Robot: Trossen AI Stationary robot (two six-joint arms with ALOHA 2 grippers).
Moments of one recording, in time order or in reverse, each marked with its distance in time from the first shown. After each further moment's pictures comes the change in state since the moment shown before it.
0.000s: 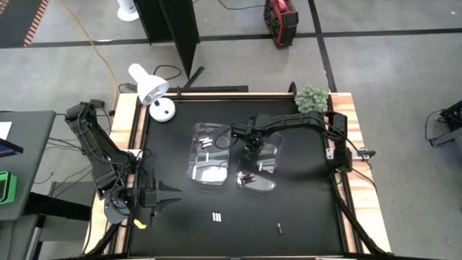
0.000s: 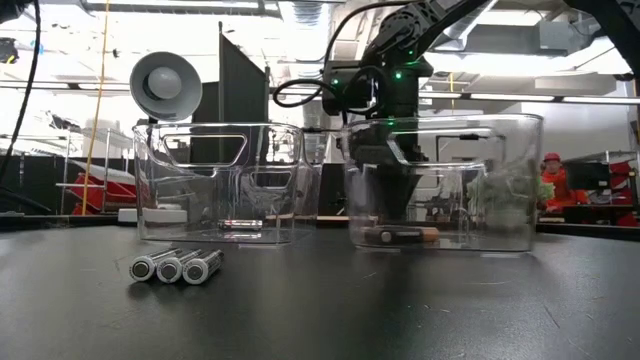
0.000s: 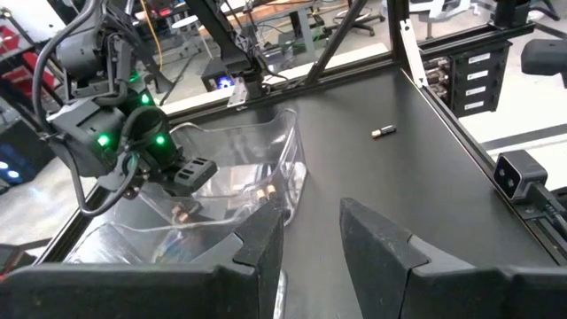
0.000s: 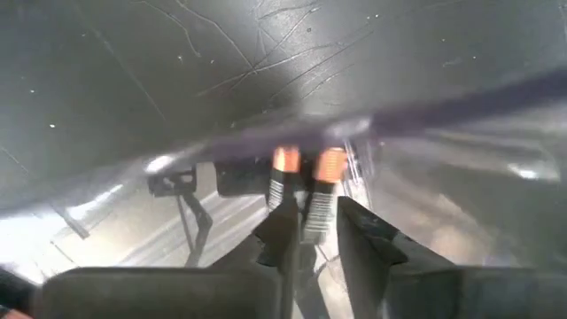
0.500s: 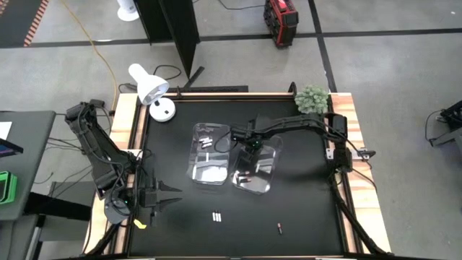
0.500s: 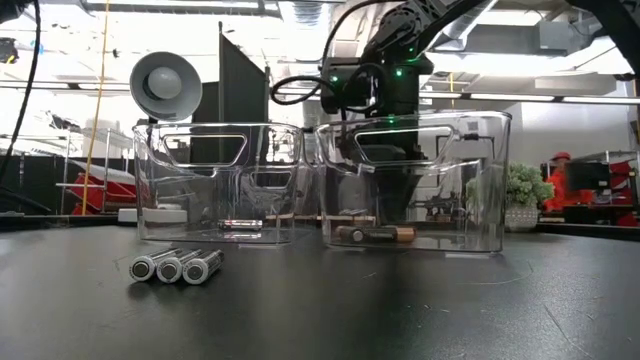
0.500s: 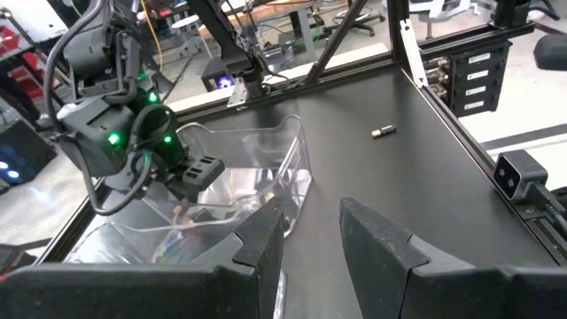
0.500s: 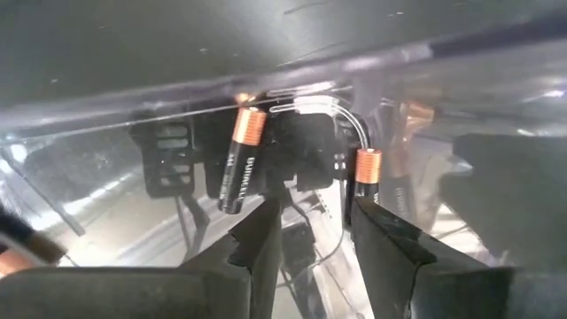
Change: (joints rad) left arm 0.000 0.000 0.000 0.000 0.000 0.000; right arm 0.033 -0.002 0.000 -0.001 0.003 0.002
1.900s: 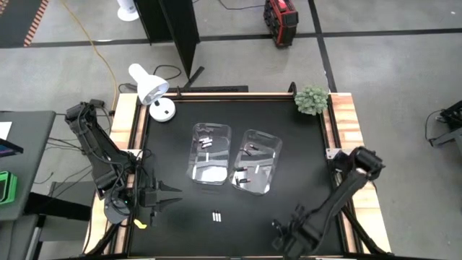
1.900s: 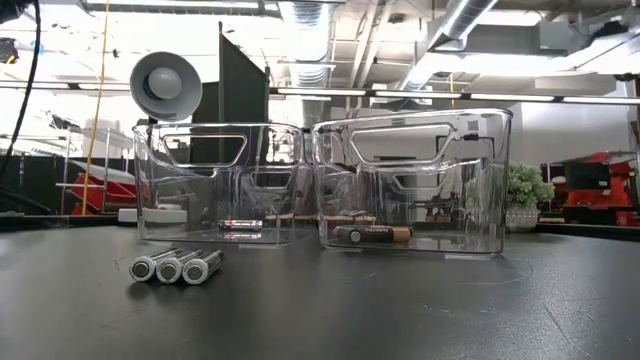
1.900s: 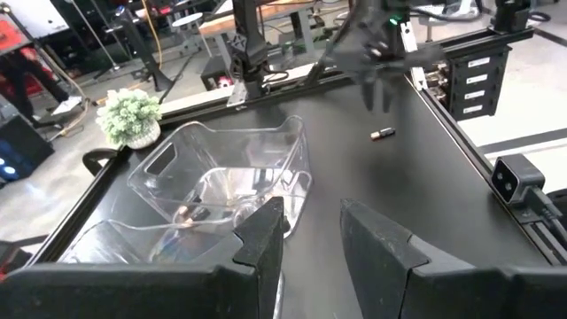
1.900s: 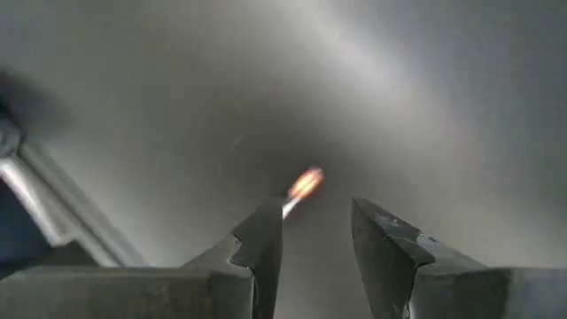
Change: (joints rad) left arm 0.000 0.000 0.000 0.003 0.000 -0.015; right arm 1.006 -0.095 -0.016 -0.069 0.107 1.257
